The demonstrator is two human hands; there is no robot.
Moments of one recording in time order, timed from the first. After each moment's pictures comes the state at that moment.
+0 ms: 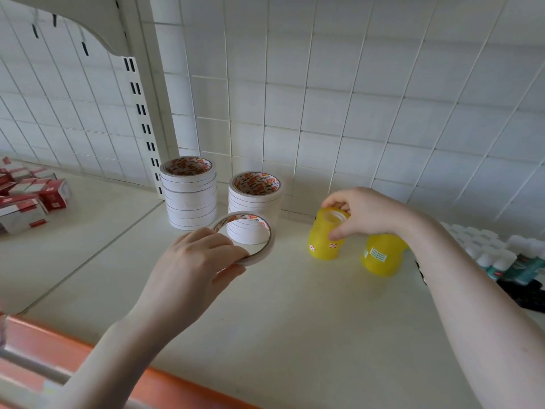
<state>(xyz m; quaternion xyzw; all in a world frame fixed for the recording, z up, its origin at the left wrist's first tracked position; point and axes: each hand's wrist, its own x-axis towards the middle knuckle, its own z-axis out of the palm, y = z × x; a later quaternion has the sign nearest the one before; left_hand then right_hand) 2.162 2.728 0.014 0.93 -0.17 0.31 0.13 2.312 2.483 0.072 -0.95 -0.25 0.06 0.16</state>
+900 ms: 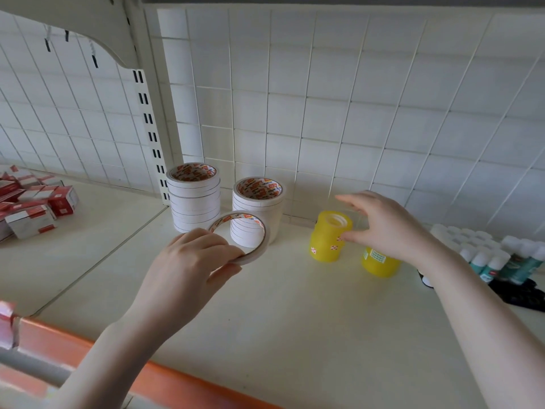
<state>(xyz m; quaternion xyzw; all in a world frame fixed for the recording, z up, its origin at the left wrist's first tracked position) 2.156 2.740 0.017 0.92 -0.16 0.33 0.13 2.283 2.461 0.058 -0.94 -0.26 -0.11 0.18</state>
